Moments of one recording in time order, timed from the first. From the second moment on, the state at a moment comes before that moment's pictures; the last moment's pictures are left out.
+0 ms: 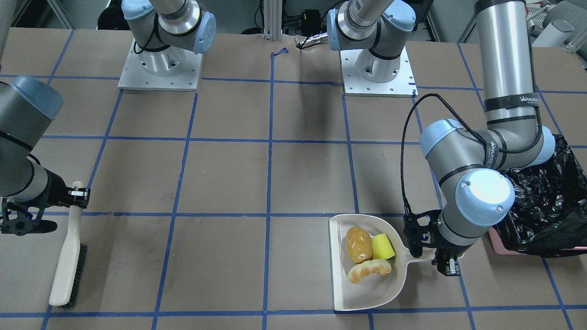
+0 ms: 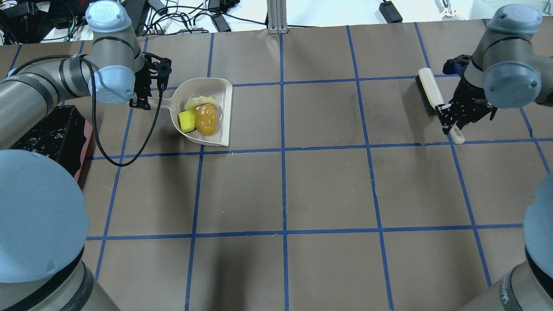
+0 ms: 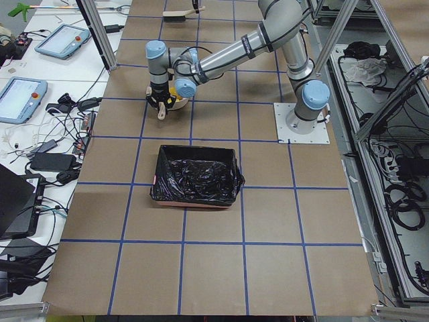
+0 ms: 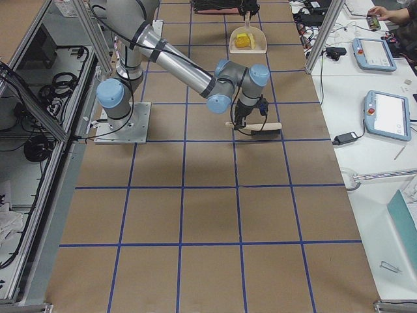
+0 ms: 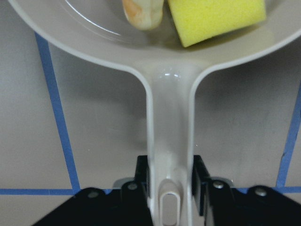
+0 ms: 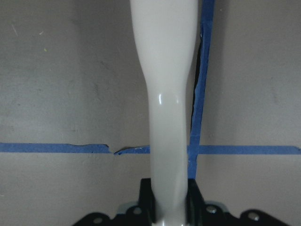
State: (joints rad) left arm -1.43 -2.11 -1.55 -0.98 1.75 1.73; right arm 1.23 -1.18 1.73 -1.97 -1.66 -0.36
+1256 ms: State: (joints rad) left arm -1.43 -2.11 -1.55 -0.98 1.75 1.73; right arm 1.23 -1.18 1.73 -1.97 -1.67 -0.35
